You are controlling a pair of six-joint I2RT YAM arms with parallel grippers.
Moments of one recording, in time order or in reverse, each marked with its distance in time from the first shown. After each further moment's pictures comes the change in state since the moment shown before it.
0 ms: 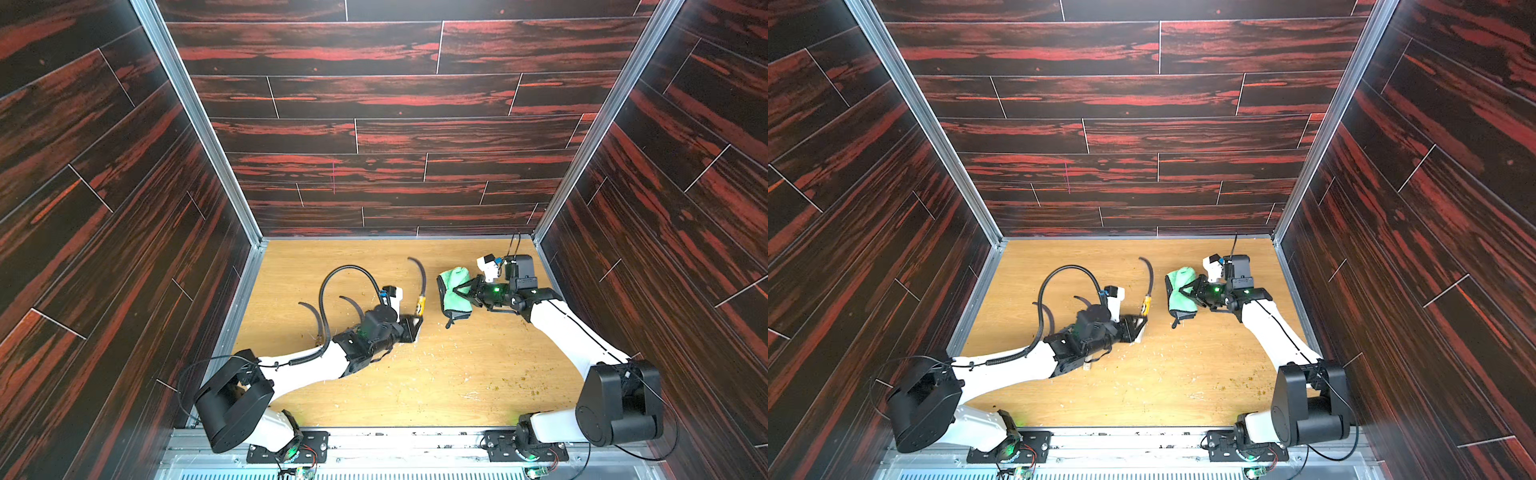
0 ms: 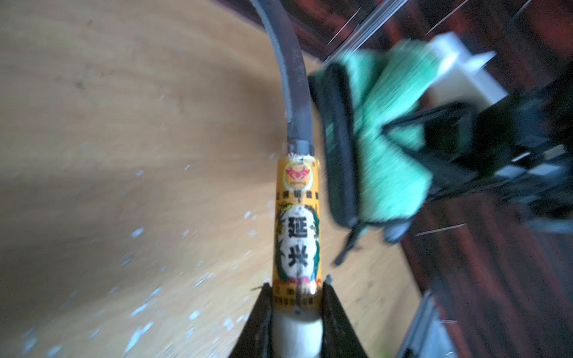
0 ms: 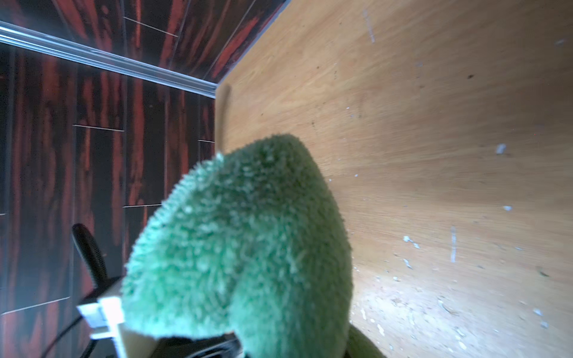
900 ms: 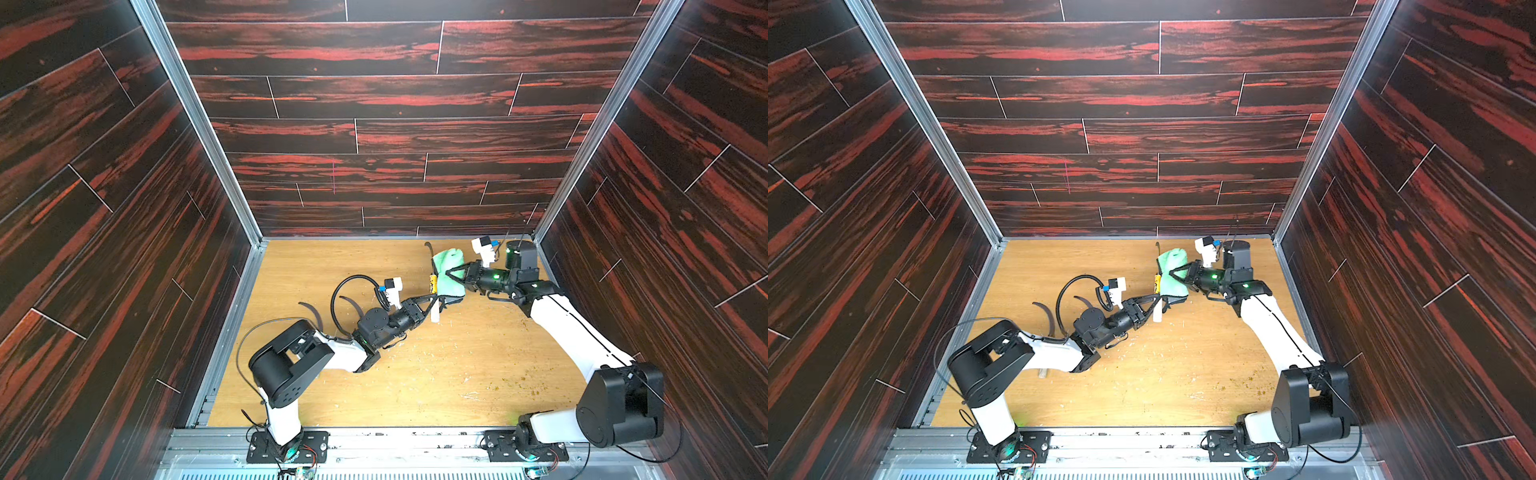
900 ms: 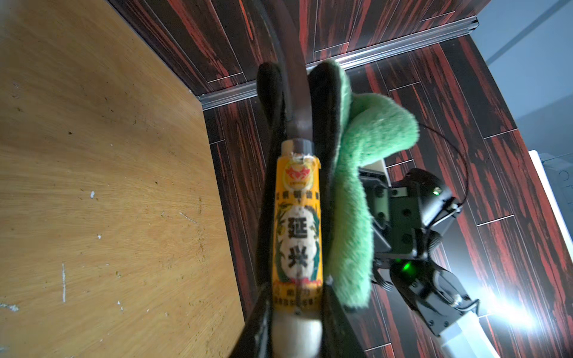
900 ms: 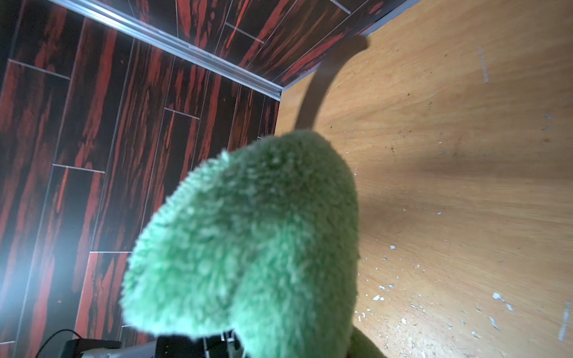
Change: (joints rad) left arm 0.055 0.372 -0.013 0.876 0.156 -0.491; right arm 0.059 0.000 0.114 0.093 -0.096 0.039
